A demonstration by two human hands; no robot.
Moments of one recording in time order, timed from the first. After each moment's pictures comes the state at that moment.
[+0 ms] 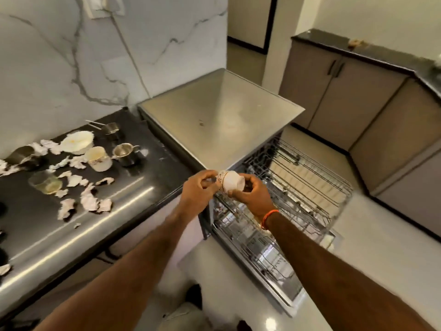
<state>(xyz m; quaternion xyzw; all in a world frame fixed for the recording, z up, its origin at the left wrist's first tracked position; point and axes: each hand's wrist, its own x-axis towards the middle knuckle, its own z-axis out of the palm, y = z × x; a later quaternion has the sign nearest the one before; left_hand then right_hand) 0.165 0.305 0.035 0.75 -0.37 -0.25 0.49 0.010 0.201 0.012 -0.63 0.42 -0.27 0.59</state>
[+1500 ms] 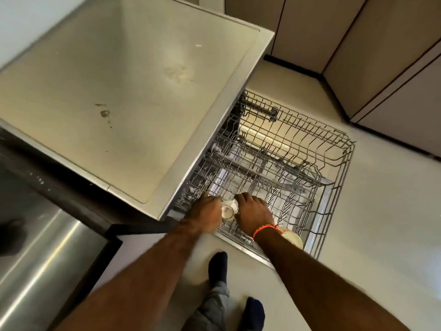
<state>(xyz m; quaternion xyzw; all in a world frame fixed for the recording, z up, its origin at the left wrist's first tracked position) 0.156 0.098 -0.185 0.70 -0.61 -0.37 -0.06 -0.008 0.069 -0.214 -0.83 0.51 0.10 0.22</state>
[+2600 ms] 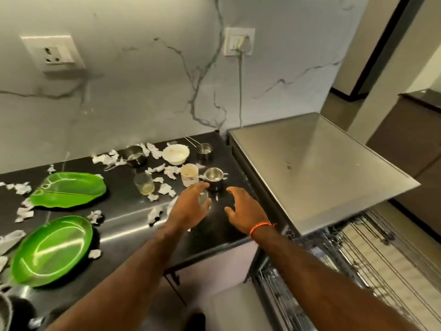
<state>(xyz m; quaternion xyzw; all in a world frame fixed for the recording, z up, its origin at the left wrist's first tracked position) 0.381 0.425 0.052 0.88 -0.34 -0.07 0.31 0.261 0.275 0.055 -0.94 0.20 -0.05 0.28</state>
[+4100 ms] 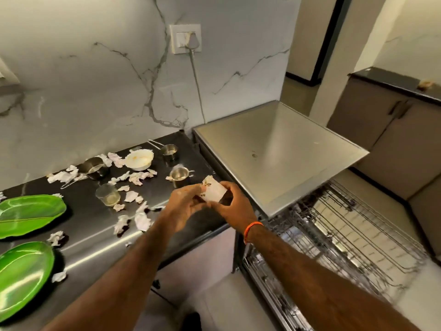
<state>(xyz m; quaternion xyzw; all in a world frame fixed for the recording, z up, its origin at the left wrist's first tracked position) 0.330 0.372 0.074 0.60 -0.12 -0.39 0.68 0.207 0.252 0.048 -0.77 0.28 -0.19 0.54</state>
